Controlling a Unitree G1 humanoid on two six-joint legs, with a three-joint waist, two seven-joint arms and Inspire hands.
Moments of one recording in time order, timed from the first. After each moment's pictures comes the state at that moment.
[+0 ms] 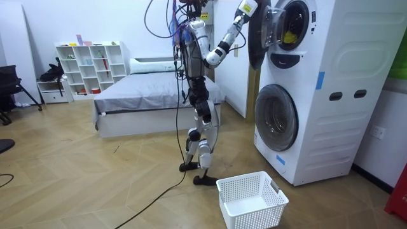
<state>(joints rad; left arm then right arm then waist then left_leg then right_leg) 0.22 0.26 0.03 1.15 0.27 0.02 0.15 -0.20 -0.43 -0.06 -0.68 0.15 -0.06 0.03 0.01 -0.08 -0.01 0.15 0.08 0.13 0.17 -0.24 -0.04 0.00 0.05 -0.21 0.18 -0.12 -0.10</state>
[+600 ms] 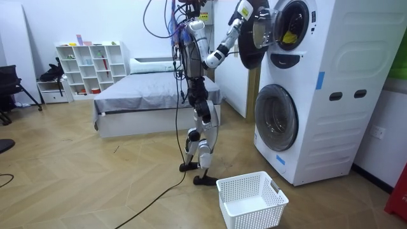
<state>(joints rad) 0.21 0.26 0.00 1.15 0.27 0.02 0.14 -0.19 -0.32 0.02 -0.63 0.38 -0.15 0.19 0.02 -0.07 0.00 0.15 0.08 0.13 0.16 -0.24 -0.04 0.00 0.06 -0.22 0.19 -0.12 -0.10</state>
